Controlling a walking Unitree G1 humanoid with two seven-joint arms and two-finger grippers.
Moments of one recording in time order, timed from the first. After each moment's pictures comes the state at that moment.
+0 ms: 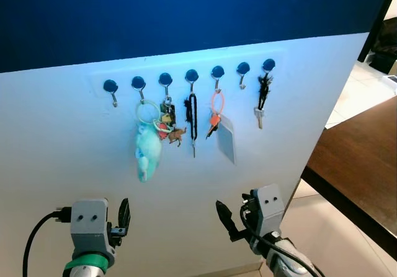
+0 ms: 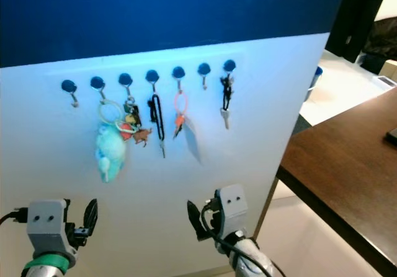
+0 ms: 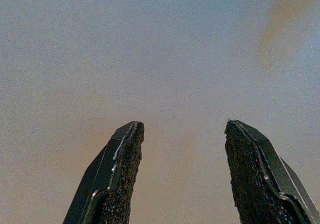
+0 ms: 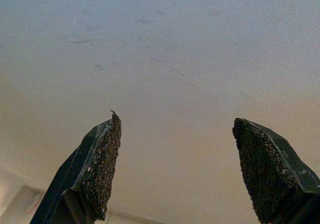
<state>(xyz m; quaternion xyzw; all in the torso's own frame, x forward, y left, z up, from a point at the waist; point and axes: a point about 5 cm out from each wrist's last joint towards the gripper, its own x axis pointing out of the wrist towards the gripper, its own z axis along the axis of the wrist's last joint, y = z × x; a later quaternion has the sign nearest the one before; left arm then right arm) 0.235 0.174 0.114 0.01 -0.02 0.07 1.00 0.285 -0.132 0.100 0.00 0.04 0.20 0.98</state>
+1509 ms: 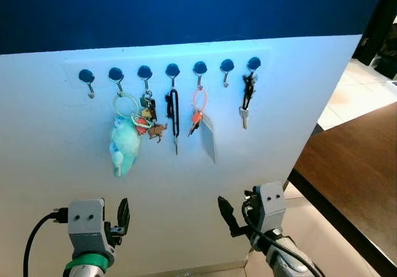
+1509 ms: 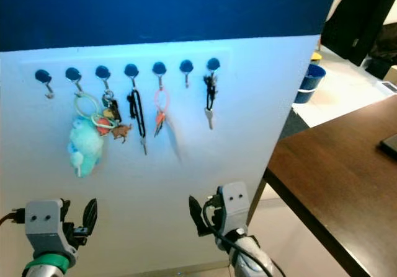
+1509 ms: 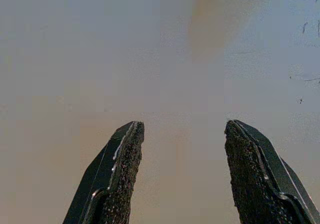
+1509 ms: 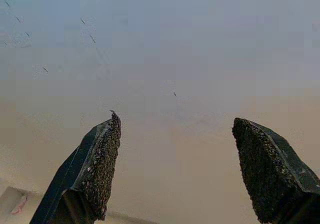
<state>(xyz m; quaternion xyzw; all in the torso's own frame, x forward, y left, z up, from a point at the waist) 0.238 0.173 0.112 -0.02 -0.02 0.07 1.00 0.288 -0.139 0.110 0.01 0.02 0.18 0.98</state>
